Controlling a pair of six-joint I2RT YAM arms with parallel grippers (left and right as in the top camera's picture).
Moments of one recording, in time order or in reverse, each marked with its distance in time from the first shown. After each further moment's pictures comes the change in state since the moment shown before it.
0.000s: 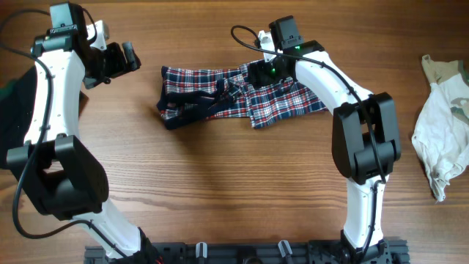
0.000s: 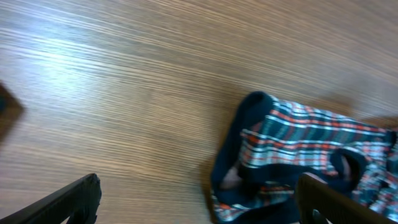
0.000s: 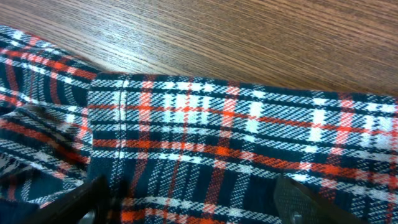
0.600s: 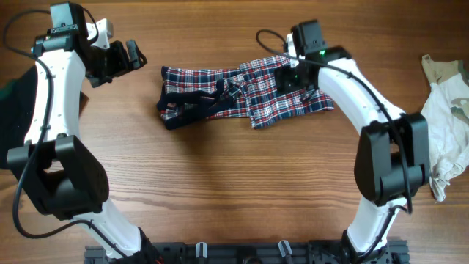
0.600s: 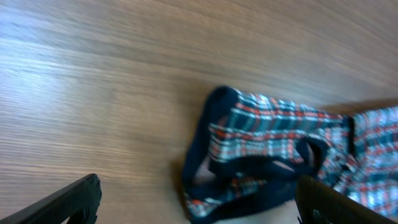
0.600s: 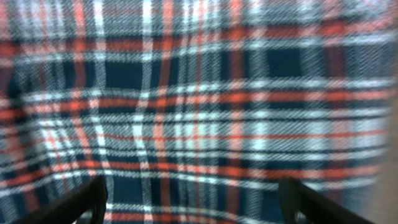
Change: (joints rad) left arm -0.004 0.000 0.000 -0.001 0.121 0.006; right arm -0.061 -0.210 -0.214 -0.042 0.218 0.035
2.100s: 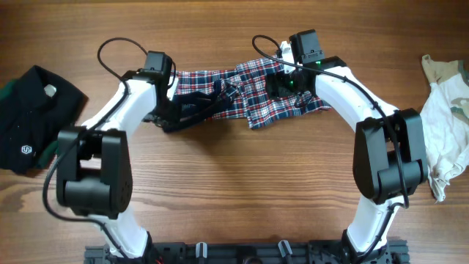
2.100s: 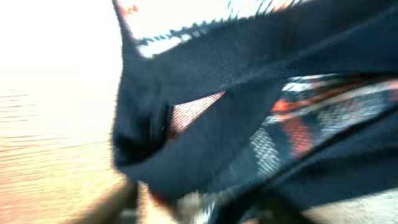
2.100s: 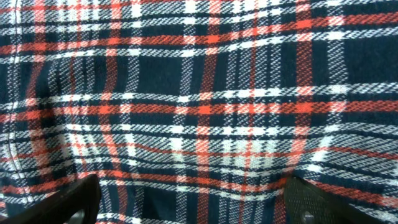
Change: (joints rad) left arm -0.329 -0.018 -0.454 0.196 -0.421 0.154; right arm 0.000 0.012 -0.067 0.117 -0.154 0.014
